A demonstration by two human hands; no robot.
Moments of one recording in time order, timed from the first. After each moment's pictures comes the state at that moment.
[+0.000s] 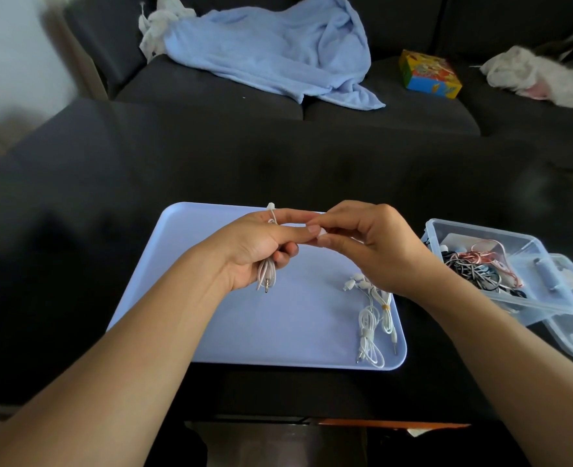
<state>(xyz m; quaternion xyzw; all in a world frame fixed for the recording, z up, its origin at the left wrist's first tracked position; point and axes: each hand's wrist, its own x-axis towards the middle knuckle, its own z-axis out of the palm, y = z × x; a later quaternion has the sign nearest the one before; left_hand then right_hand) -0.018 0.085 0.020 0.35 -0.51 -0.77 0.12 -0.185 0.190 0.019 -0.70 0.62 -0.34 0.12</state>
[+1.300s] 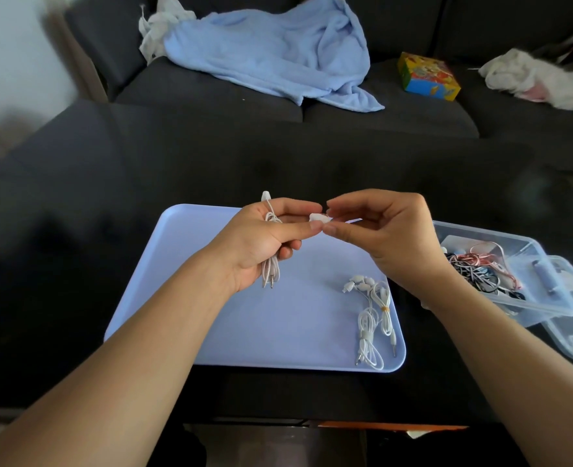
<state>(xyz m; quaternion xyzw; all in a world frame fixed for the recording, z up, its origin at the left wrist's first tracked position) -0.022 0.090 0.020 0.33 -0.56 -0.73 0.21 -0.185 0.194 0.024 -0.57 0.64 -0.49 0.14</state>
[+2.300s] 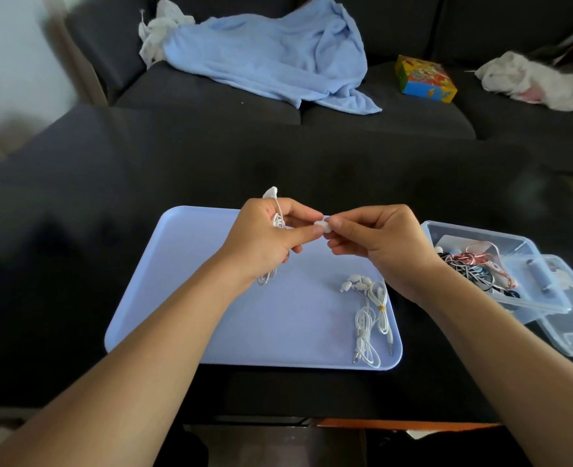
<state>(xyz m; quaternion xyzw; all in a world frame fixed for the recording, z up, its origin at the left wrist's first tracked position) -0.025 0.098 0.018 0.34 -0.71 -0.56 0.27 -0.184 0.196 0.022 -0.43 0.64 -0.54 0.33</state>
